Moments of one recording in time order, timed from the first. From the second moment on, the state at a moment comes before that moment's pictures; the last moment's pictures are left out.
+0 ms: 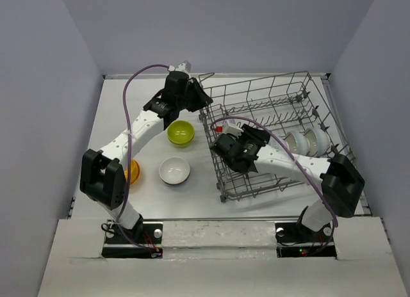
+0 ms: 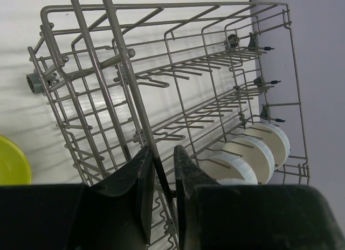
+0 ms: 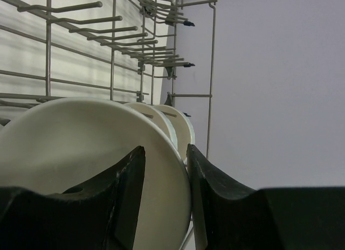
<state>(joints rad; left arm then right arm) -0.50 1.62 1.42 -0.26 0.12 -0.77 0.97 1.58 1.14 -0.70 1.32 -0.15</state>
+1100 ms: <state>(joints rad) -0.50 1.62 1.42 -0.26 0.12 -0.77 1.00 1.58 1.23 -0.92 1.29 0.01</state>
